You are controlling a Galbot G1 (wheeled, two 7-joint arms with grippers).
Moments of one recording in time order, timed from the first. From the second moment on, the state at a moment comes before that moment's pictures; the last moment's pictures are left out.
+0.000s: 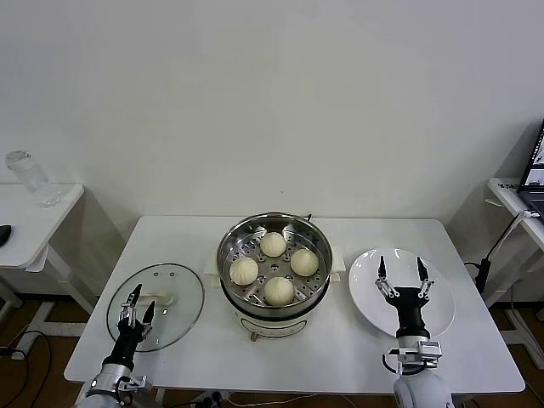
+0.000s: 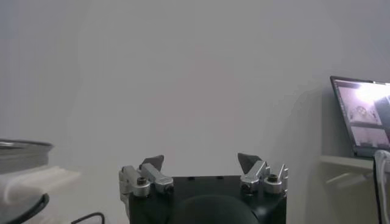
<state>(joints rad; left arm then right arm) 1.41 -1.16 -0.54 -1.50 1.08 -0.11 -0.38 -1.36 1.28 0.52 1.66 0.15 0.42 0.18</state>
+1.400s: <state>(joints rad) 1.26 -1.17 -0.48 -1.36 1.13 -0.07 -0.33 -1.41 1.31 0.53 1.67 0.08 0.44 0.14</state>
